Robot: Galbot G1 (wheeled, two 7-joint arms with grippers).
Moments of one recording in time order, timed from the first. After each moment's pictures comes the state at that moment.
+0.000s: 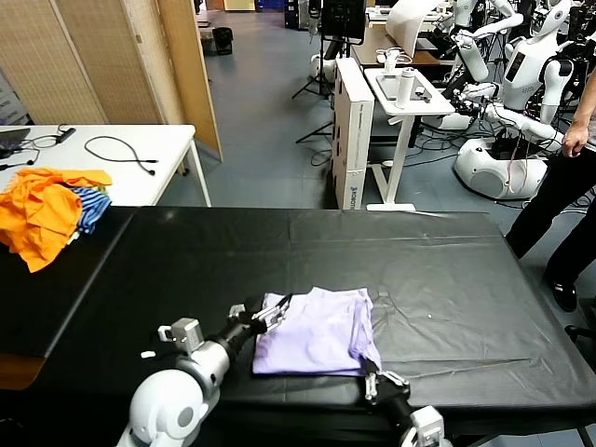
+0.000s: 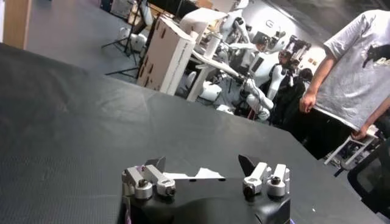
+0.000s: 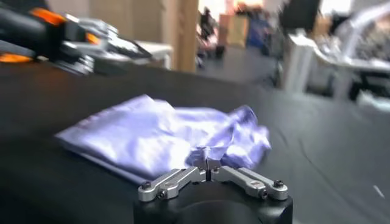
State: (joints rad) left arm 1.34 -1.26 -0.34 -2.13 -0.73 0.56 -0.10; right arm -1.68 1.06 0.29 2.21 0.44 -0.37 0.28
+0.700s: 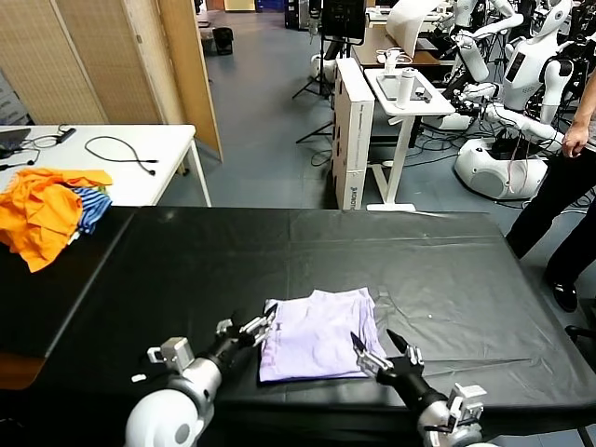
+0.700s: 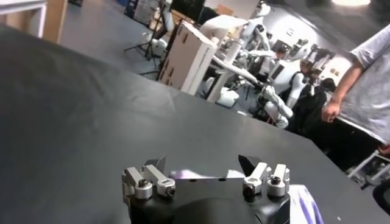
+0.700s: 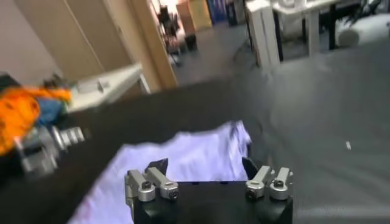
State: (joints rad) left arm 1.45 -1.33 -0.40 -2.11 -0.69 0.47 -0.09; right arm -1.68 1.10 0.43 2.35 0.71 -0.34 0.20
